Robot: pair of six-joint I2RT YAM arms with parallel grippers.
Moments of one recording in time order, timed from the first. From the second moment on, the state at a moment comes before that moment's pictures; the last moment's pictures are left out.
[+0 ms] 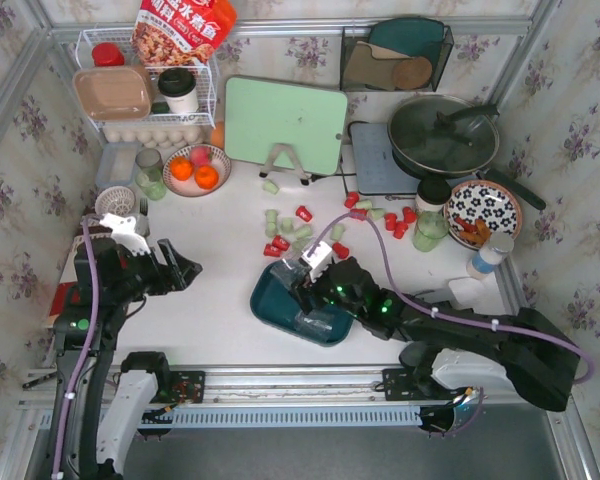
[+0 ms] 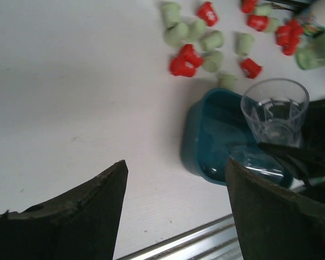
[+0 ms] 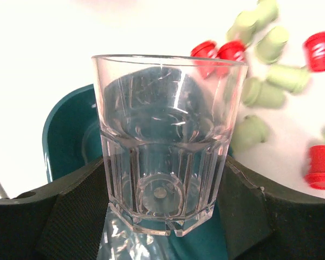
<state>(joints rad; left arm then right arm) -0.02 0.58 0.83 -0.80 0.41 -0.31 0.99 1.20 0.53 0.24 0.09 0.08</state>
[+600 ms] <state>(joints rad) -0.56 0.79 0.92 -0.56 0.31 -0.38 0.99 0.86 0.20 0.69 0.23 -0.07</state>
